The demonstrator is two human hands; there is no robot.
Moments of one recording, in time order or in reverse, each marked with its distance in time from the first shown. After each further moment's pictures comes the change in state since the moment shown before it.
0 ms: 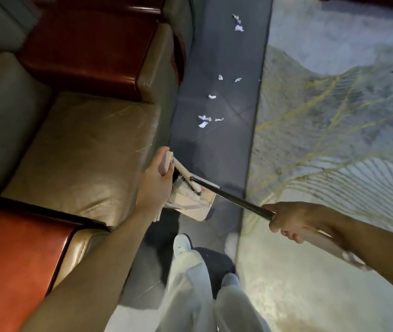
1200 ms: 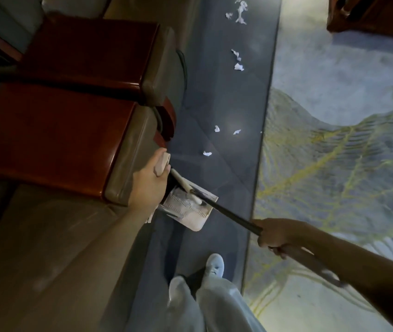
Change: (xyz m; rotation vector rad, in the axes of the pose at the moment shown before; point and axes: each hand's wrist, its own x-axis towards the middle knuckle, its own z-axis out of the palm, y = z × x) left_hand 0.447 0.135 0.089 -0.012 -0.003 -0.056; right_hand 0.135 -0.244 -0.360 -0.326 -0.055 -0.138
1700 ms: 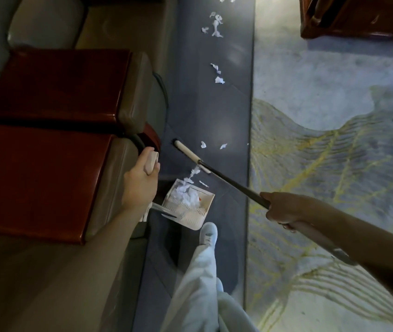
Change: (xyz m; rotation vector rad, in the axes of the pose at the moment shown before) left_hand 0.094 0.058 0.037 0.013 -0.009 0.004; right_hand -0.011 0.004 -0.131 -0.022 0.263 0.042
